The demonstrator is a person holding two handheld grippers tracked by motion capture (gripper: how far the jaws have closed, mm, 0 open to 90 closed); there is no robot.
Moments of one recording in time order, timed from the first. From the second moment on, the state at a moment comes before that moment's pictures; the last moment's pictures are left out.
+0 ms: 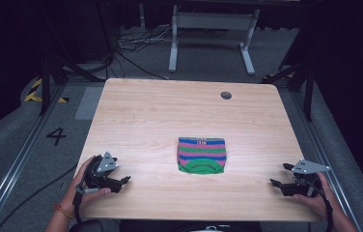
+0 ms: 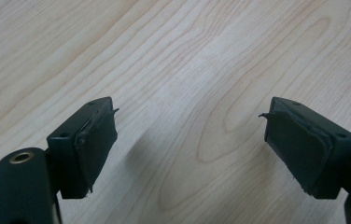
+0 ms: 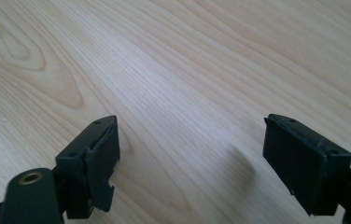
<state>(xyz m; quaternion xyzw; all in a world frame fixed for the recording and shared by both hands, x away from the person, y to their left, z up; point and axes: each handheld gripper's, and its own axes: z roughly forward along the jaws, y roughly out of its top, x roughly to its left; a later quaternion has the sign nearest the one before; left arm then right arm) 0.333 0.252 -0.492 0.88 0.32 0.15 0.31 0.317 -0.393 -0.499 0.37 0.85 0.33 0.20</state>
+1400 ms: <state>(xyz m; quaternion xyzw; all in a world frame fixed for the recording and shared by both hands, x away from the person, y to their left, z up) 0.339 0.265 -0.501 0.84 0.42 0.14 0.32 0.312 -0.410 -0.506 0.41 0.82 0.36 0.16</state>
